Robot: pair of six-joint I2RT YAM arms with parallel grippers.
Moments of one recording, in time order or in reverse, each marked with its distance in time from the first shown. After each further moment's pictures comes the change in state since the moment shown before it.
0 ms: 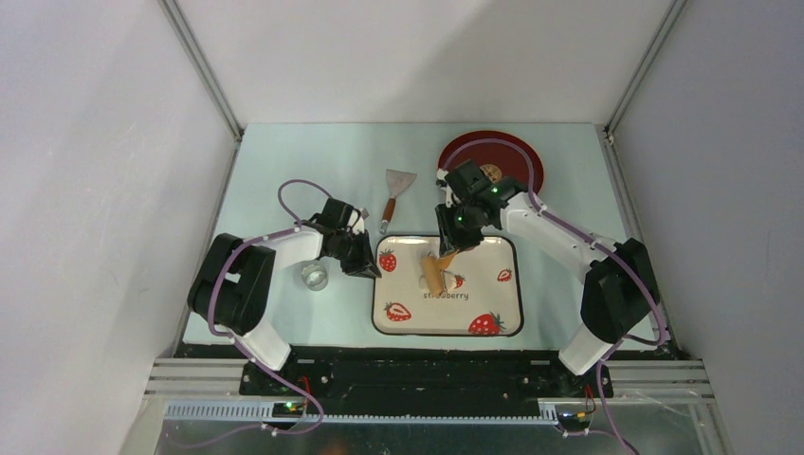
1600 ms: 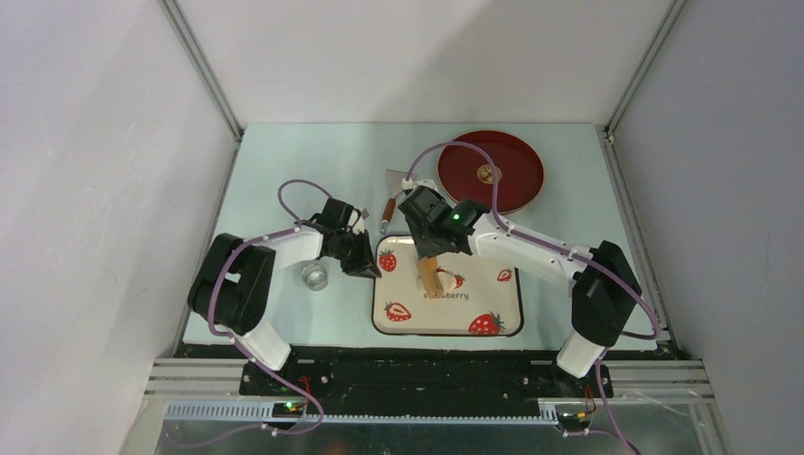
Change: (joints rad) left arm 0.000 0.001 0.001 -0.001 0.000 0.000; right arm 0.282 0.055 0.044 0.100 0.449 0.093
